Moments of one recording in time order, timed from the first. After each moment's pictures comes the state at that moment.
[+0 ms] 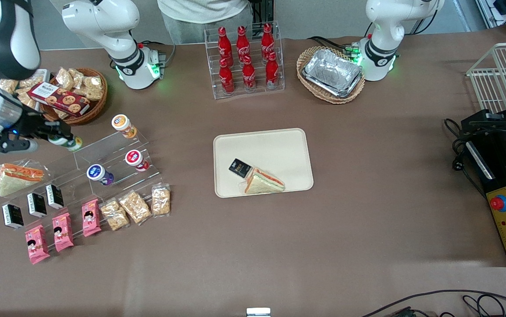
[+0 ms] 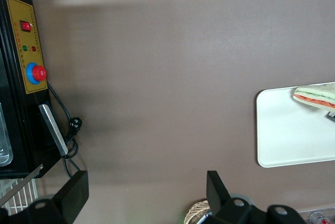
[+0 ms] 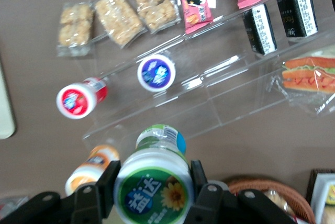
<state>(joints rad) 0.07 -0.19 -0.17 -2.06 0.00 1.75 -0.11</state>
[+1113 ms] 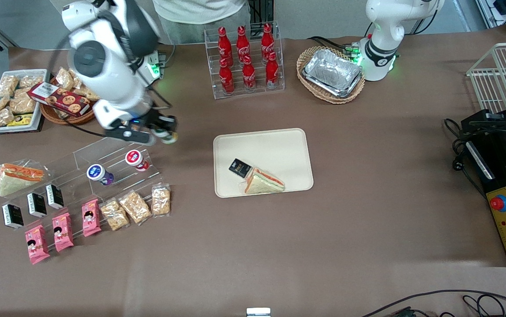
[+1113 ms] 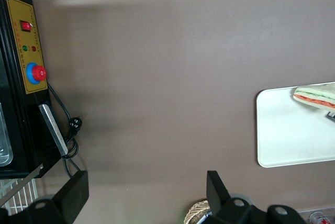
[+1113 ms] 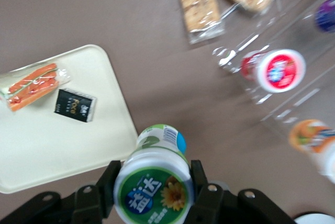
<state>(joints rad) 0.13 -0.08 0.35 -2.05 0.12 1.93 0.69</state>
